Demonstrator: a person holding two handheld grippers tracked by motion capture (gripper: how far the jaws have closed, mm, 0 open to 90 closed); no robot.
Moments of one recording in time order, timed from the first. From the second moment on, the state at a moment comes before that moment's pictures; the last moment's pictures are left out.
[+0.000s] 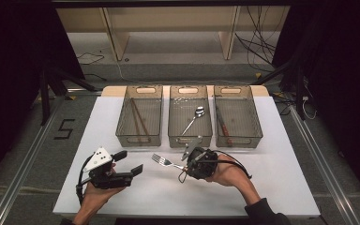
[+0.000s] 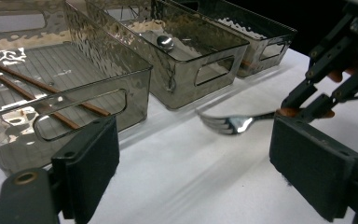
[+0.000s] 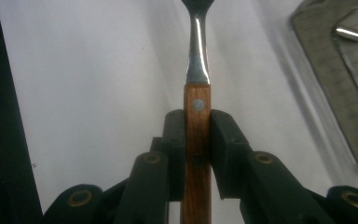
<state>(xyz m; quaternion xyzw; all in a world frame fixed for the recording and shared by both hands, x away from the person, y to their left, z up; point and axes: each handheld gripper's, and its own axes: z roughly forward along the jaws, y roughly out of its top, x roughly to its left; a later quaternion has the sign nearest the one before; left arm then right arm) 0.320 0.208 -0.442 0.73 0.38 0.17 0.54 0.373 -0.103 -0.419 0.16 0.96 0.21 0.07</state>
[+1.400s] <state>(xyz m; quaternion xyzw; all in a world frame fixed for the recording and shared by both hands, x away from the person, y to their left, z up) 0.320 0.208 -0.442 0.73 0.38 0.17 0.54 0.472 -0.231 -0.373 0.46 0.82 0.31 0.17</state>
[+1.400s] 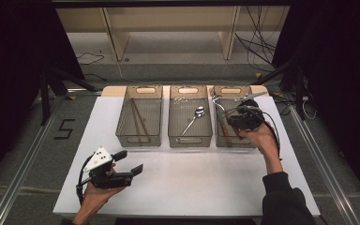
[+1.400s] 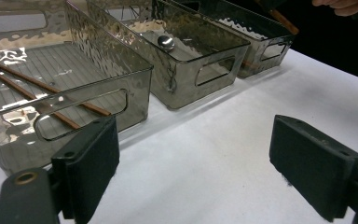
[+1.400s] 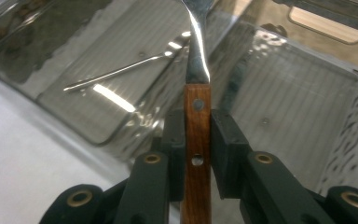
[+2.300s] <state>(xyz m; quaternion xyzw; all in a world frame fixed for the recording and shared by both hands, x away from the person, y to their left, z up) 0.320 0.208 -0.442 0.73 0.38 0.17 0.54 0.512 -0.246 -0.400 0.55 0.77 0.27 0.15</state>
